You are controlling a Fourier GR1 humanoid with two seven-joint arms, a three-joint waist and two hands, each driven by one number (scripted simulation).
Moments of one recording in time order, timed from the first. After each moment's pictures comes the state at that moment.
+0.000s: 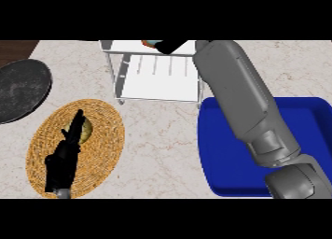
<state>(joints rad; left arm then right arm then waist) 0.07 0.12 -0.10 -1.53 -0.09 0.20 0.00 -1.27 -0.01 -0.12 -0.66 0.60 -0.09 0.38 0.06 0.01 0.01</state>
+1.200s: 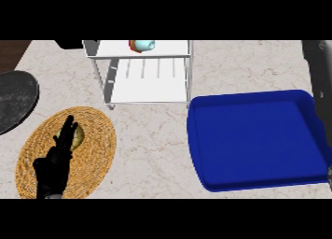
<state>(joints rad) 0.11 0.12 -0.05 -1.55 -0.08 0.20 0.02 -1.19 -0.32 -0.43 -0.73 0.30 -0.27 0.25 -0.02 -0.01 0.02</state>
